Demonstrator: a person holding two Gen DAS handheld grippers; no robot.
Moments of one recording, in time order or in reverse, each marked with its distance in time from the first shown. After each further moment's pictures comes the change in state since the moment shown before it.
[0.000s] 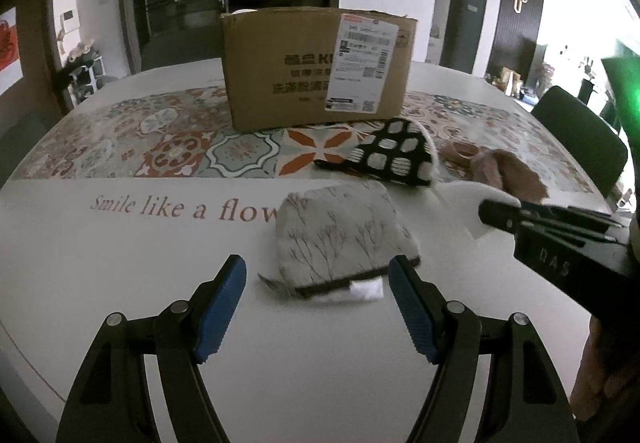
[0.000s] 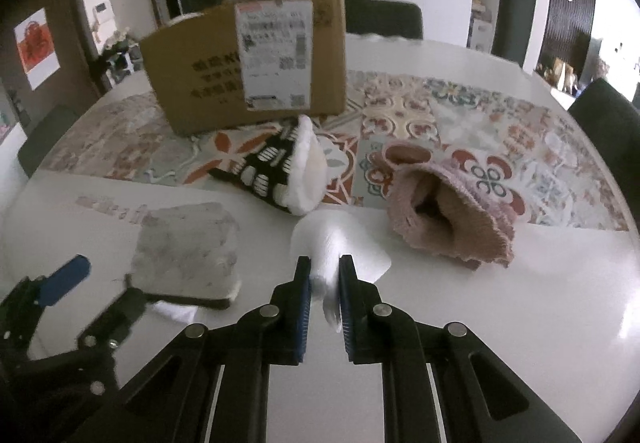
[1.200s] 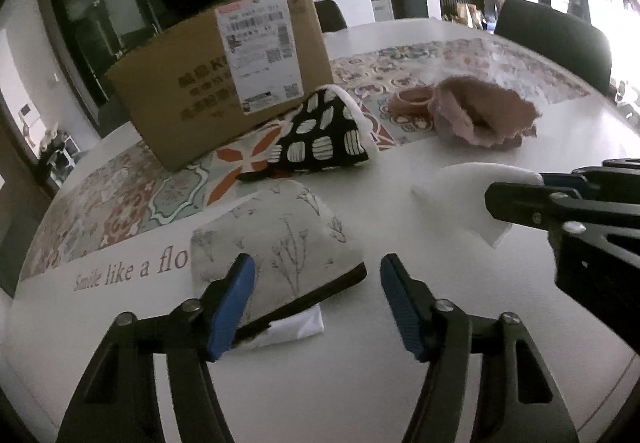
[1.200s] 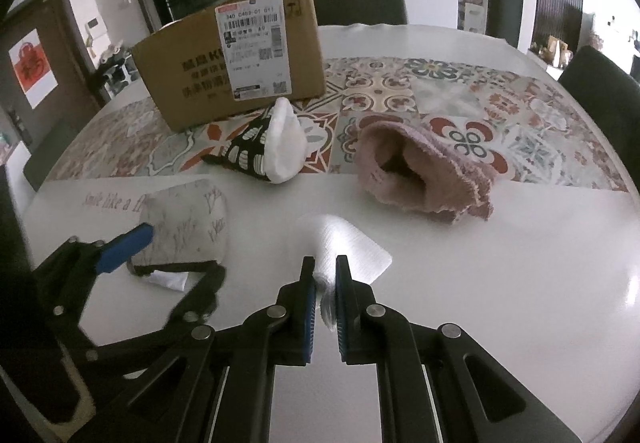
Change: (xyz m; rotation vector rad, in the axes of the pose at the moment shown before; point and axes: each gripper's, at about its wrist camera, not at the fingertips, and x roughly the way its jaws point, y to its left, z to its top) left arm 0.050 -0.072 0.001 0.338 0.025 0.062; right arm -0.006 -0.027 -0.022 0.076 0.032 0.036
